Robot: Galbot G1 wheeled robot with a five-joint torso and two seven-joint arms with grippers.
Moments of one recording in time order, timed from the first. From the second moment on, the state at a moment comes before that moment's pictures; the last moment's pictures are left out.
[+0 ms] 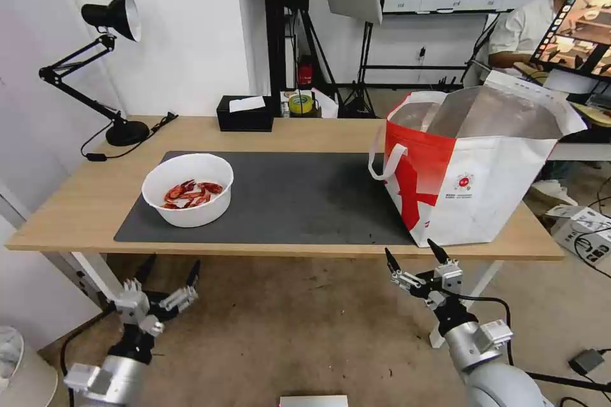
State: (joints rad) left arm 1.74 -1.11 -0.72 -2.08 -0.53 -0.27 0.10; right arm -1.57 0.86 0.31 2.04 0.48 0.25 0.22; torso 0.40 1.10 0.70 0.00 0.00
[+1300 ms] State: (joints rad) left arm 1.03 -0.57 -0.47 -1.77 -1.18 0.40 -0.15; right arm -1.57 0.86 0.31 2.04 0.48 0.25 0.22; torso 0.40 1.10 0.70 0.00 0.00
